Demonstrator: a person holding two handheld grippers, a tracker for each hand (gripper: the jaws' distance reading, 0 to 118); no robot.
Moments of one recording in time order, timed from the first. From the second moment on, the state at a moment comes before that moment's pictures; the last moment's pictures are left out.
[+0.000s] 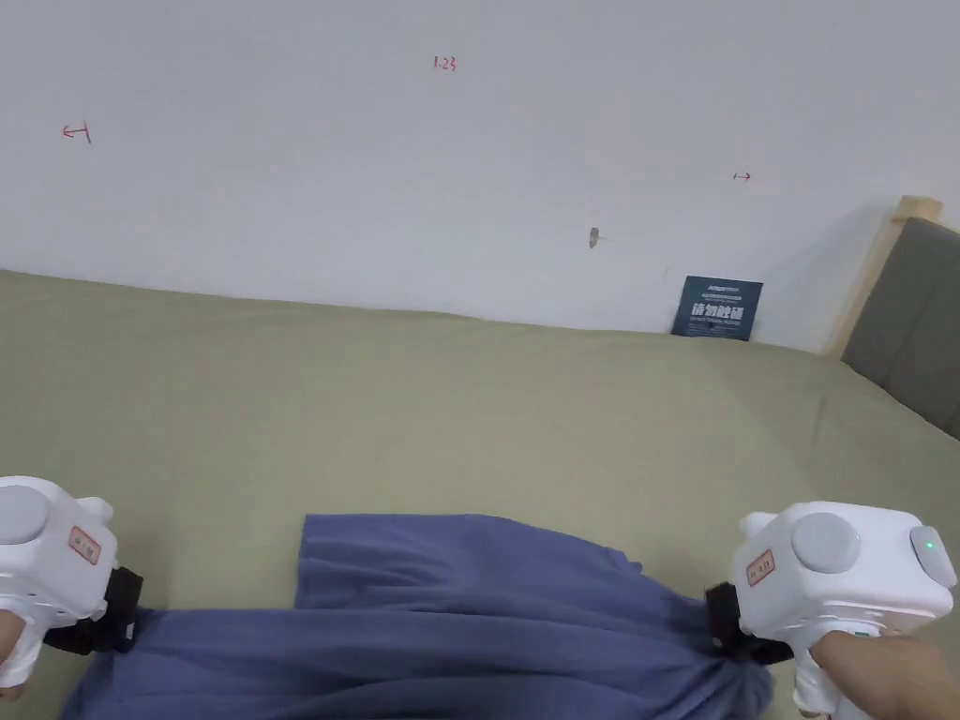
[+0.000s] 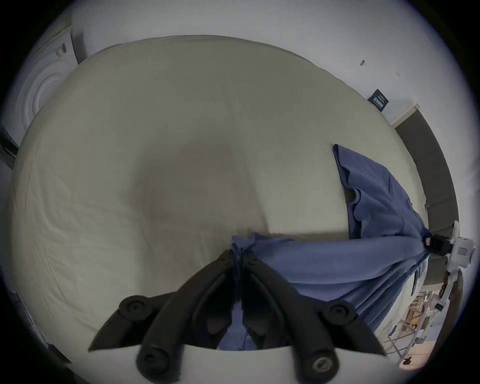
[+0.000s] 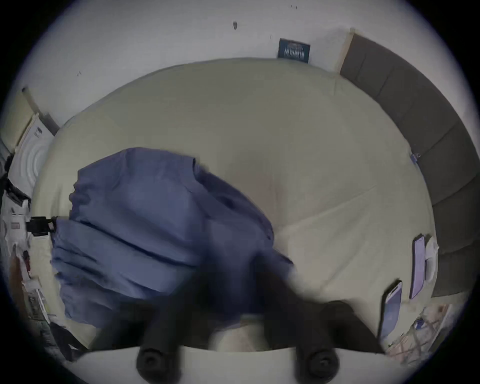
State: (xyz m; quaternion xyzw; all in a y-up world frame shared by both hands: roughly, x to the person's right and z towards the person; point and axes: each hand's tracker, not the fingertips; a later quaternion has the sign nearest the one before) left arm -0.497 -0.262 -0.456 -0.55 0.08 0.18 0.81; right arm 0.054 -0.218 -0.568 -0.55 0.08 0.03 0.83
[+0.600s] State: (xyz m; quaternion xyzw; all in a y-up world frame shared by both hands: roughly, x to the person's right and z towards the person) left arm -0.505 -0.097 -0.445 -0.36 0.04 0.18 0.91; right arm 0.036 -0.100 -0.553 -0.37 0.18 -0.03 0.91
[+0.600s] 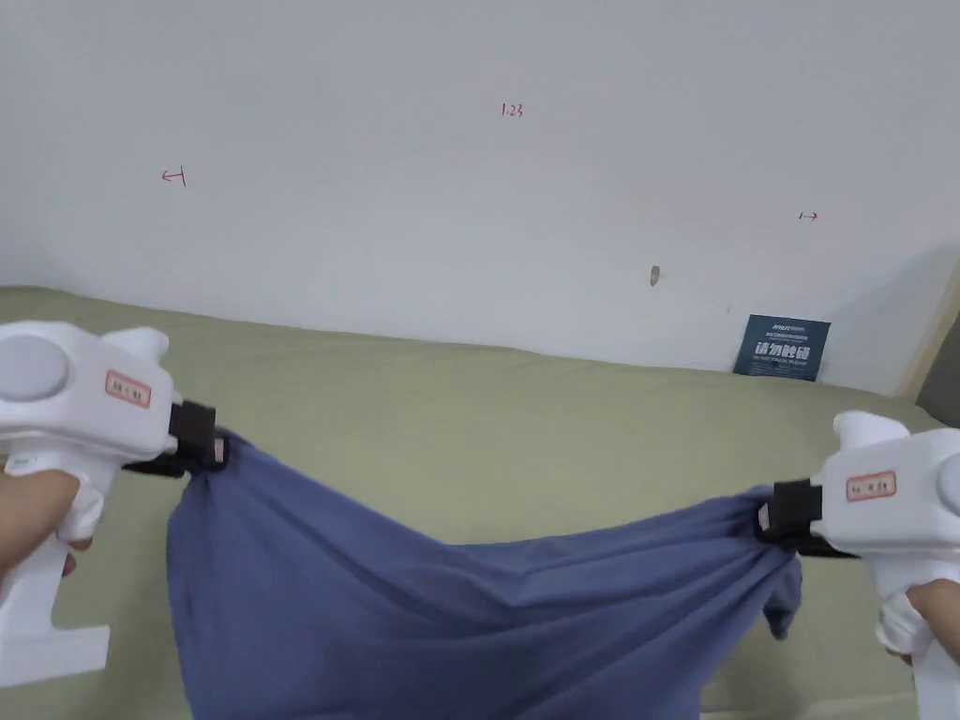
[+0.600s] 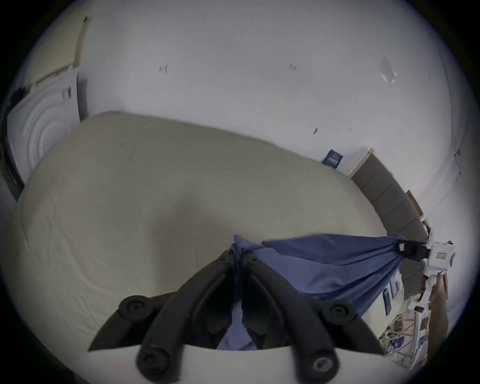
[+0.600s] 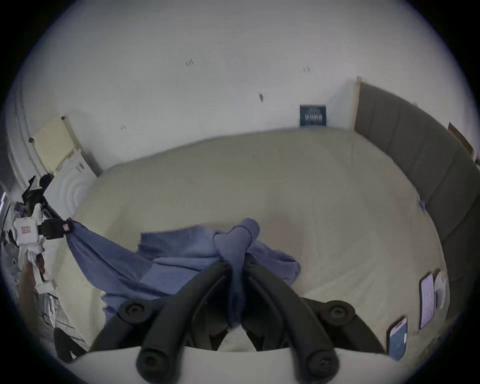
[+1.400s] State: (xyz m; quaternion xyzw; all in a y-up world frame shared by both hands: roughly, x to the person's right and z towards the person) left arm -0.542 0.043 -0.488 -0.18 0.08 0.17 0.97; right arm 0.033 0.026 -0.659 -0.22 0.17 -0.08 0.96
